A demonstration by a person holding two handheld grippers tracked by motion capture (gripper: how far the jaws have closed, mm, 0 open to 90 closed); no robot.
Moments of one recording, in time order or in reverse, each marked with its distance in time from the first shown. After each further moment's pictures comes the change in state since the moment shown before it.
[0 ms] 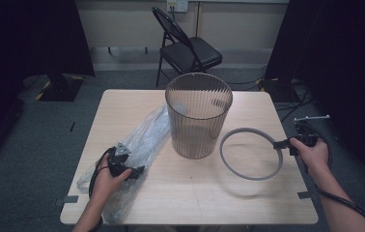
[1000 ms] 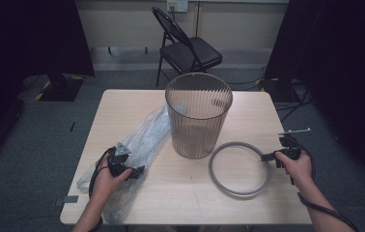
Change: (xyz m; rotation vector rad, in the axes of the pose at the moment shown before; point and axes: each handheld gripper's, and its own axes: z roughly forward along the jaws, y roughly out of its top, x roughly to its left) left arm 0.000 0.000 0.000 0.001 0.001 0.000; right arm 0.006 -0.032 0.050 0.045 0.005 -0.054
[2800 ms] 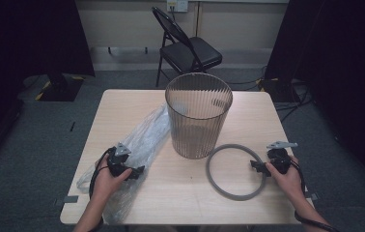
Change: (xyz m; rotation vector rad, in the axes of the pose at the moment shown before) left arm 0.000 0.000 0.000 0.001 0.001 -0.002; right arm 0.016 -0.035 0.033 -0.259 -0.227 -0.417
